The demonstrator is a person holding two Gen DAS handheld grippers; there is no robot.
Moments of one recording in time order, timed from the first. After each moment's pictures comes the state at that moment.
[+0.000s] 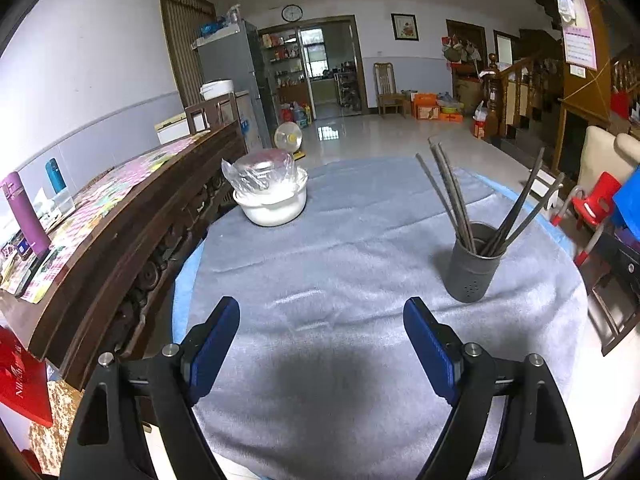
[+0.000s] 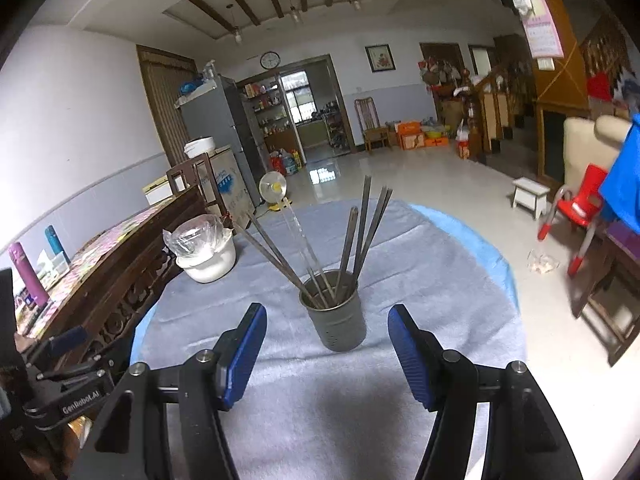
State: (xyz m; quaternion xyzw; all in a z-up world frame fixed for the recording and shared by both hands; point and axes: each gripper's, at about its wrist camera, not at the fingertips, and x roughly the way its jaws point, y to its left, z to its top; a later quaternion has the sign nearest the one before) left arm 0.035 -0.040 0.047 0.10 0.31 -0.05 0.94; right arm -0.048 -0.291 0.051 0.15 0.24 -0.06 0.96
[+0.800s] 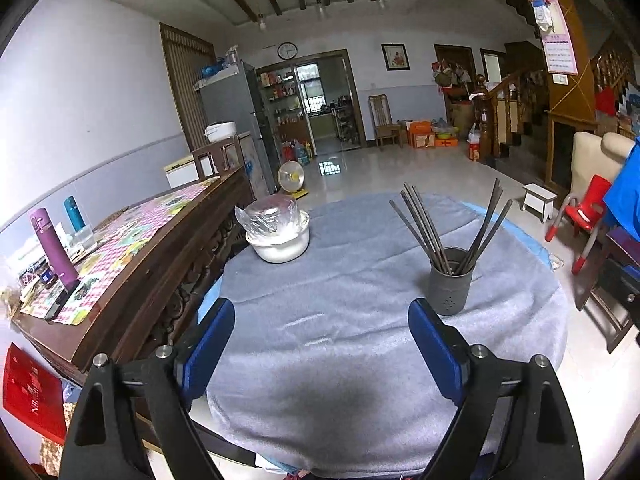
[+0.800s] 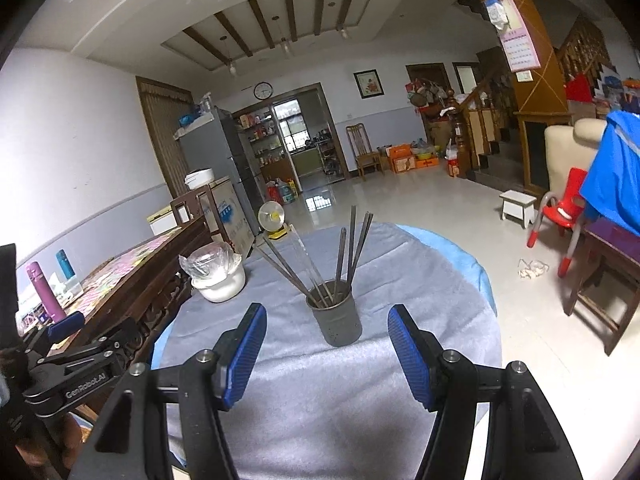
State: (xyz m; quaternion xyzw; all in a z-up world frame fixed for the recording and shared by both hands) left arm -0.035 -0.052 0.093 0.12 0.25 -0.06 0.96; right arm -0.134 -0.282 0.077 0.18 0.19 -0.07 0.96
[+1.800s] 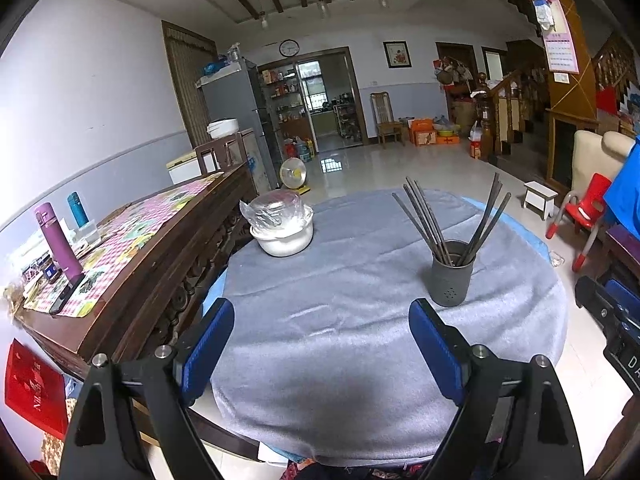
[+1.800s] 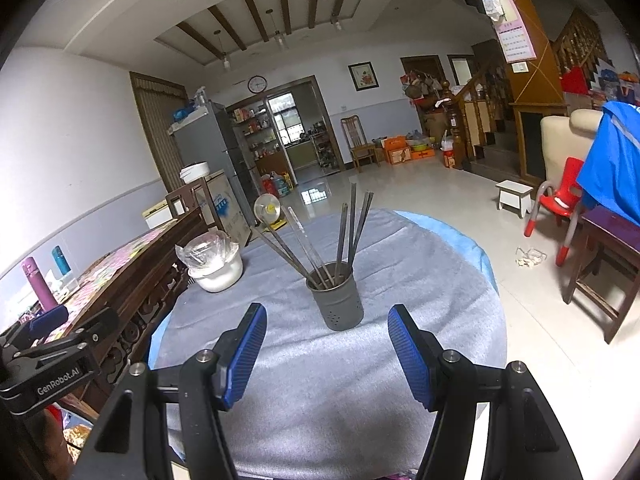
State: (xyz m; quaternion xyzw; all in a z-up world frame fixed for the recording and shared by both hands) left arm -0.044 -0.041 0.092 0.12 0.25 -0.05 0.96; right arm -0.133 -0.270 0.060 0.18 0.20 -0.08 0.96
